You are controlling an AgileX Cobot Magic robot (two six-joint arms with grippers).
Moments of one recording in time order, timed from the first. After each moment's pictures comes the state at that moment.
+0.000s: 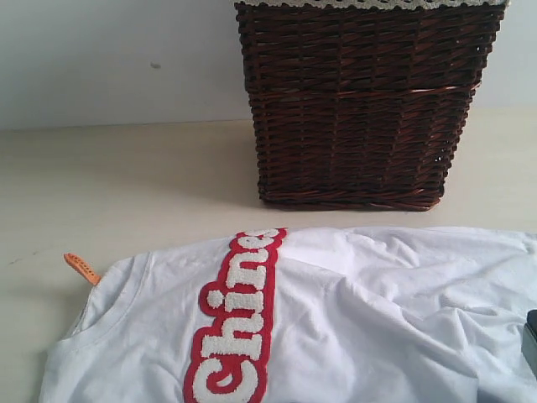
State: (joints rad) left arm 0.11 0.01 0.00 -0.24 0.37 0.47; right arm -0.18 1.52 -0.44 0.33 0.94 -1.79
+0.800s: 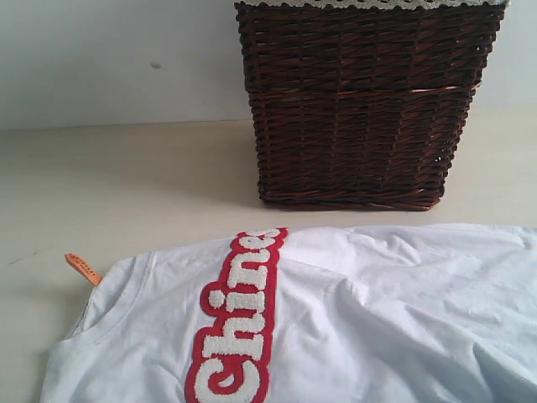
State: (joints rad) left arm 0.11 0.01 0.00 -0.24 0.37 0.47; right arm -0.18 1.41 -0.44 -0.12 0.80 -1.56
